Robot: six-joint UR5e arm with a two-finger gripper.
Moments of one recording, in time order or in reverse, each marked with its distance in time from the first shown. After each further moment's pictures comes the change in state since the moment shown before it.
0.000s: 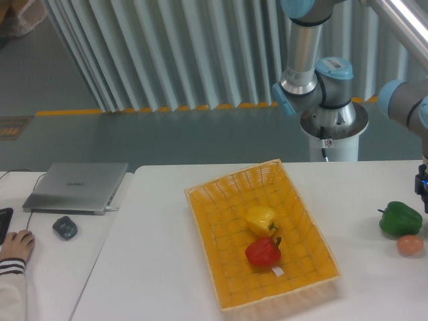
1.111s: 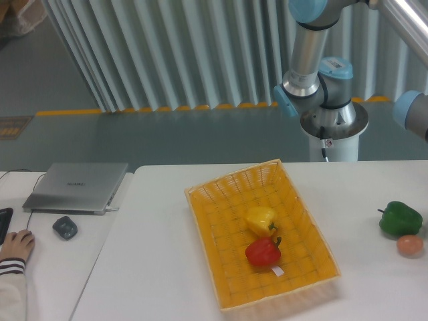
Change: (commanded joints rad) arm 0.029 -0.041 -0.029 0.005 0.112 0.192
